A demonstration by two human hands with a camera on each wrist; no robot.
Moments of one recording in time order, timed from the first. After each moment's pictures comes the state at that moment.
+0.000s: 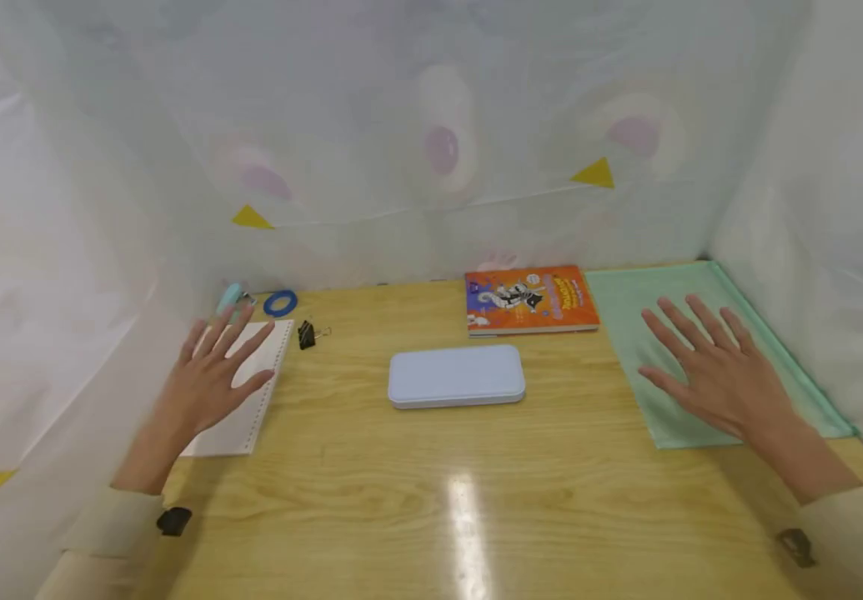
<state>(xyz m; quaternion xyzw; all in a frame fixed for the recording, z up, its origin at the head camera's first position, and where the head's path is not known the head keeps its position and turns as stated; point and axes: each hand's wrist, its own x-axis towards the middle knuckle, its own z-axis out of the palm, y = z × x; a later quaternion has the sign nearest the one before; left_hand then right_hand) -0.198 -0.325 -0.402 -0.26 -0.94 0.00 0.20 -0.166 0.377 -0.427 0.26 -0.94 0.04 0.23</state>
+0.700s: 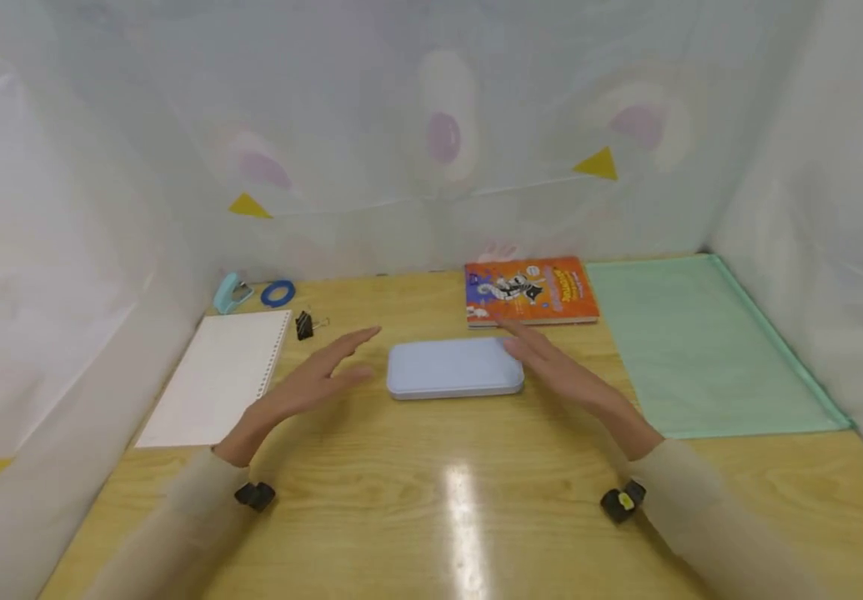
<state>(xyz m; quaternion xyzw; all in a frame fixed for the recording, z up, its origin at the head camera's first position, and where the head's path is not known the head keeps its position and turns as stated) -0.213 -0.196 -0.426 -0.29 -0.88 -0.37 -0.10 -0.205 0.218 -0.437 0.23 -0.81 0.51 -0.15</state>
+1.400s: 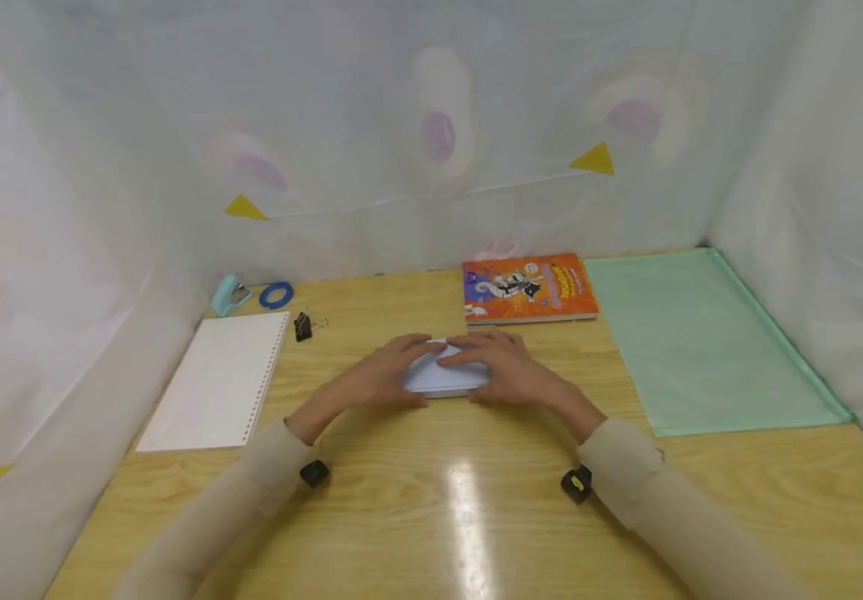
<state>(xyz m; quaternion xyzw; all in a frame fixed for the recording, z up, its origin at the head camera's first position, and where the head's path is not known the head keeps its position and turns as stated) -0.234 -0.109 -0.436 -0.36 -0.91 -0.18 -0.12 -0.220 0.162 -0.444 0.38 -0.89 0.26 -0.02</state>
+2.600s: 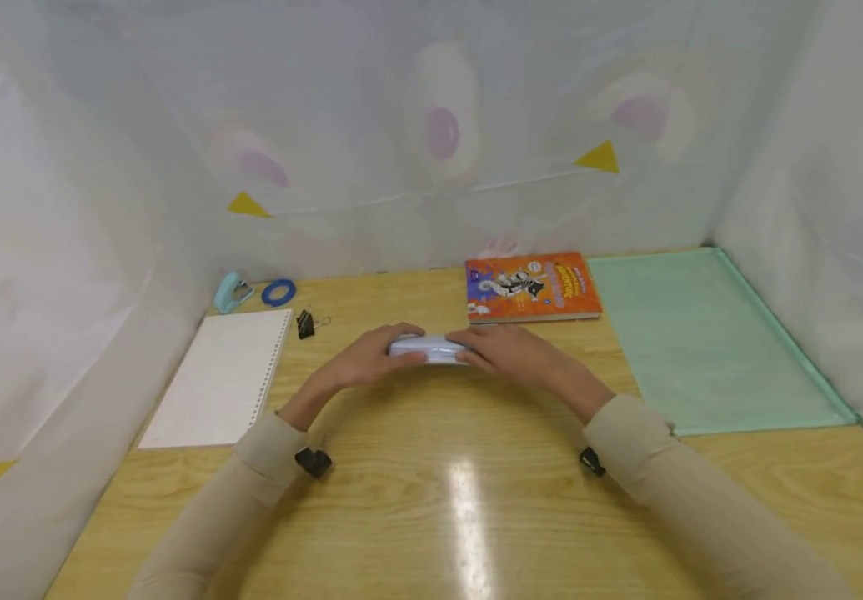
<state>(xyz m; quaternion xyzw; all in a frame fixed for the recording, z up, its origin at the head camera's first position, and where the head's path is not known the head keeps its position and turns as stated) -0.251 -0.125 -0.427 -0.27 -0.89 -0.34 -0.16 -0.236 0.164 -0.424 0.40 -0.90 0.17 0.00</state>
